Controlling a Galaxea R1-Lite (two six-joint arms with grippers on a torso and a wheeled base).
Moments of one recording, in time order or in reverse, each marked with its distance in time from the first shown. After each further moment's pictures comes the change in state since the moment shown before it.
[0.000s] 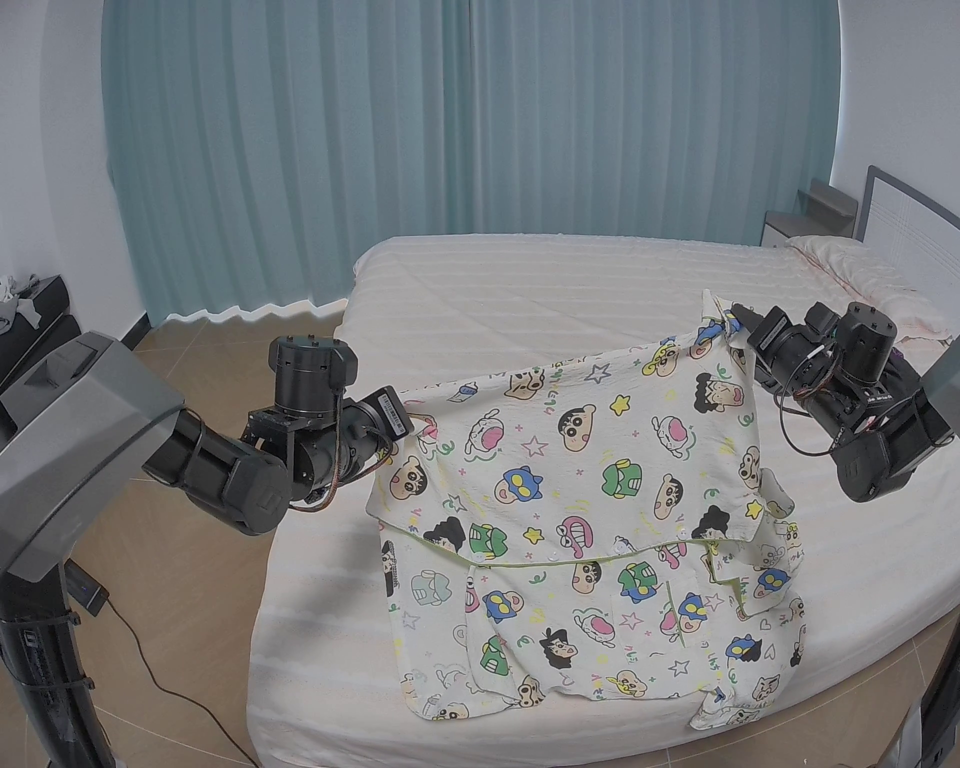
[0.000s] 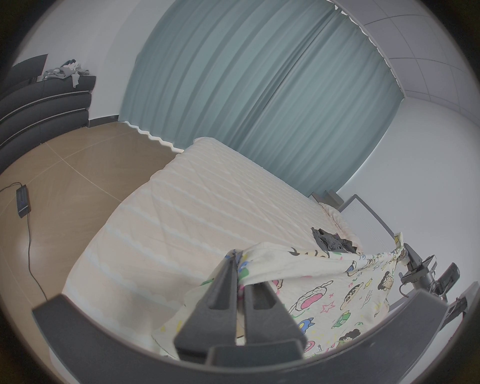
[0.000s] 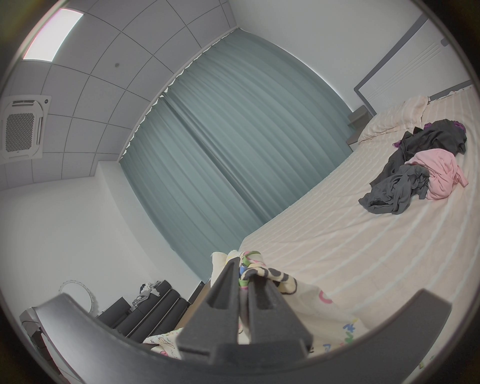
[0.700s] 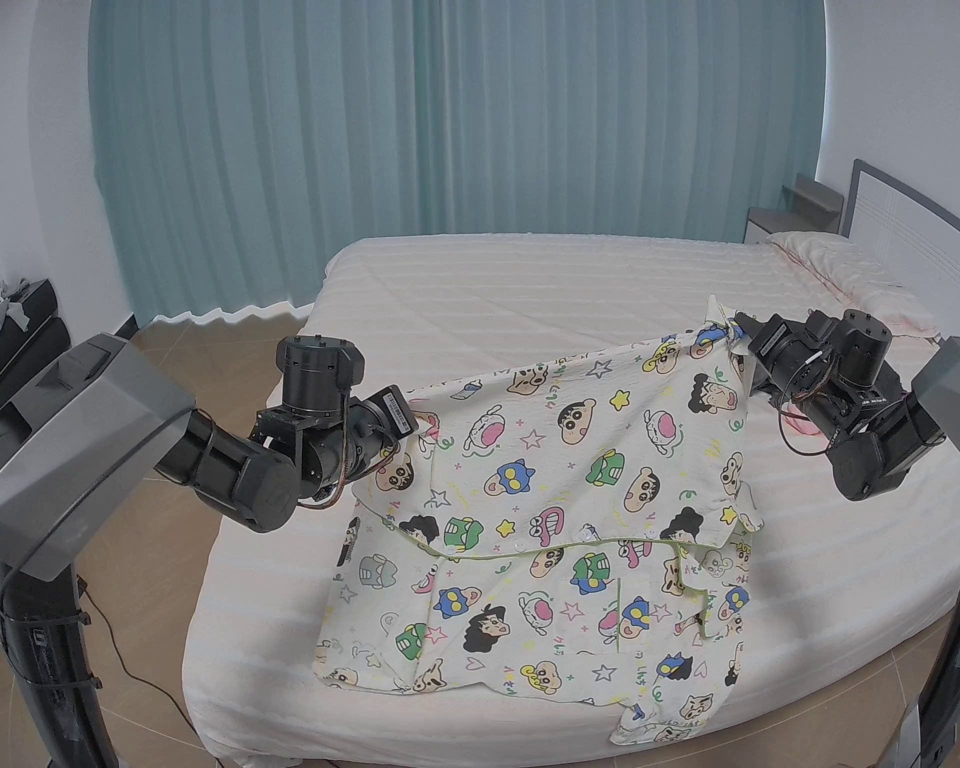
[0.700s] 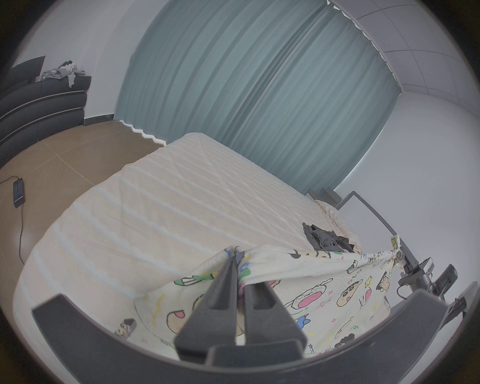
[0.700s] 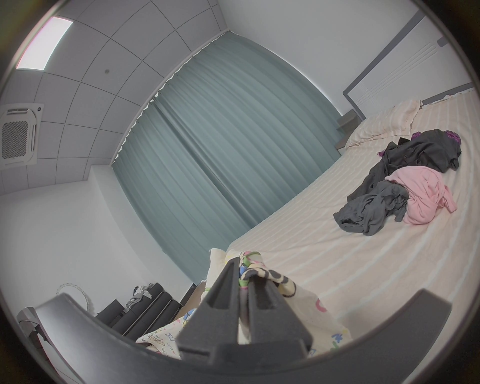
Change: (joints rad) left arm 0.014 0.038 -0.046 0.001 0.015 0.005; right arm -0.026 0.058 -0.036 0.003 -0.002 0.000
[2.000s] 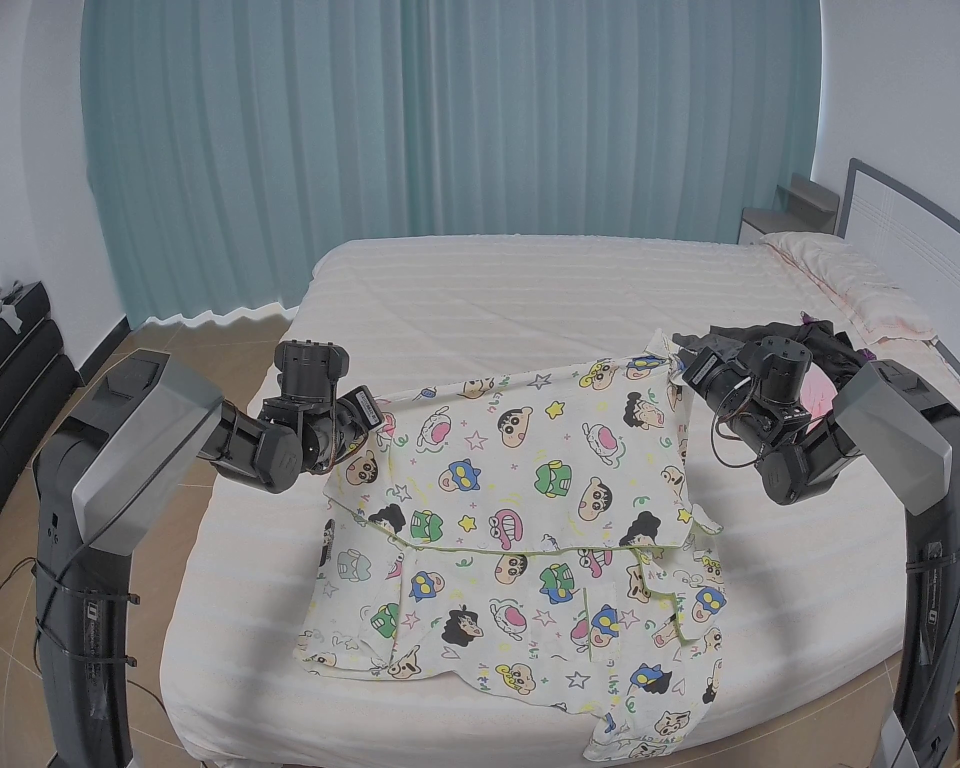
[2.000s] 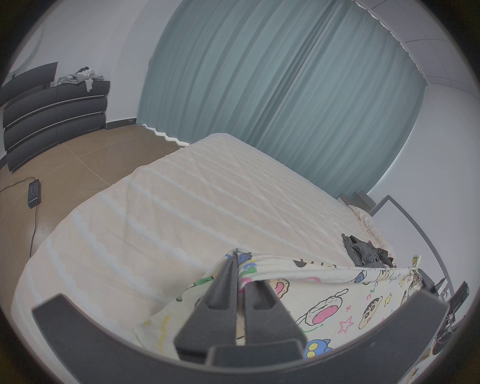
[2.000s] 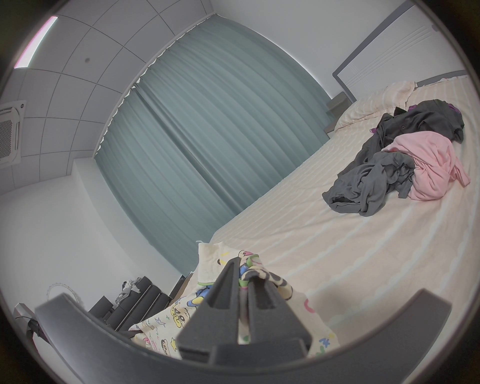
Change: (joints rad) left arm 0.139 0.230 -0.320 0.181 0.042 0.035; right arm 0.076 0.291 -0.303 0.112 -0.098 0.000
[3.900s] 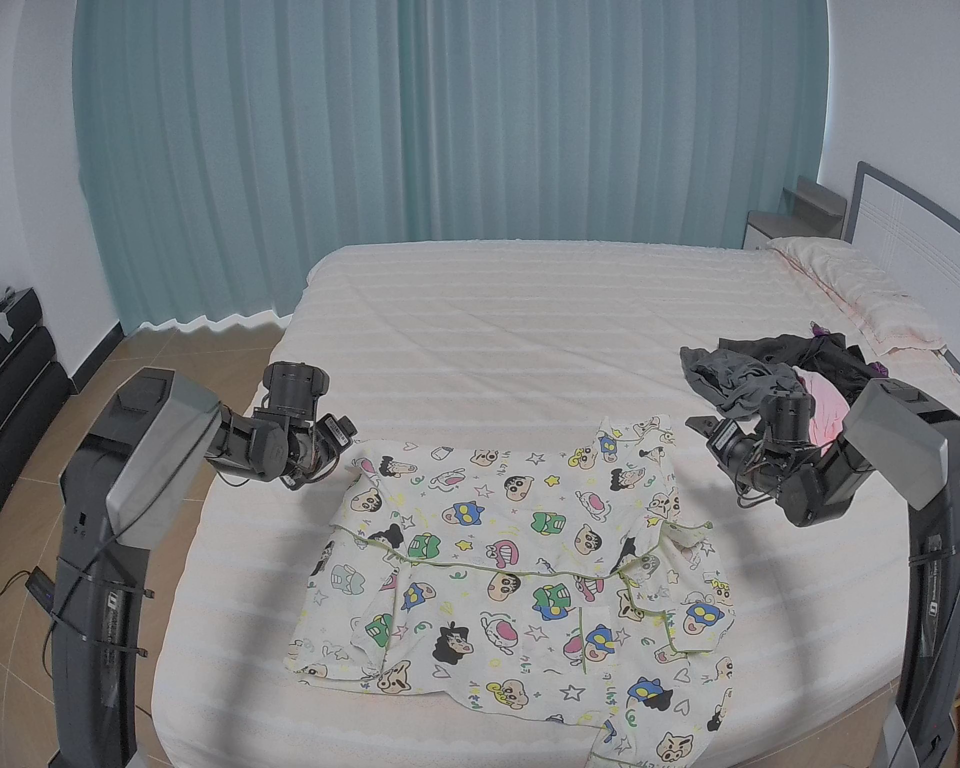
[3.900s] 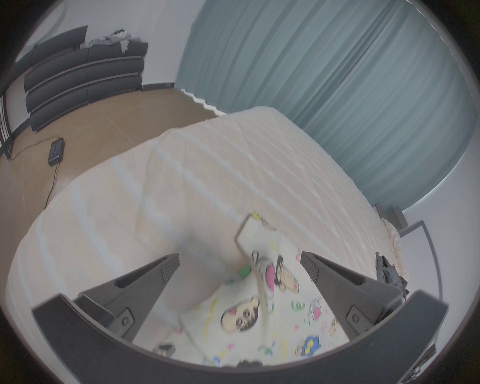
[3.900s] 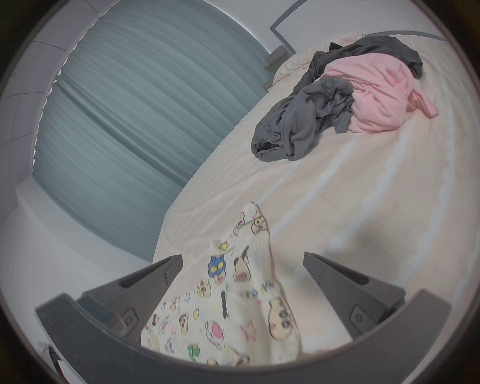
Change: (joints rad) left arm 0.090 0.093 -0.107 0.261 -0.061 -0.183; right arm -0.090 0.000 0.207 0.208 0.073 0.120
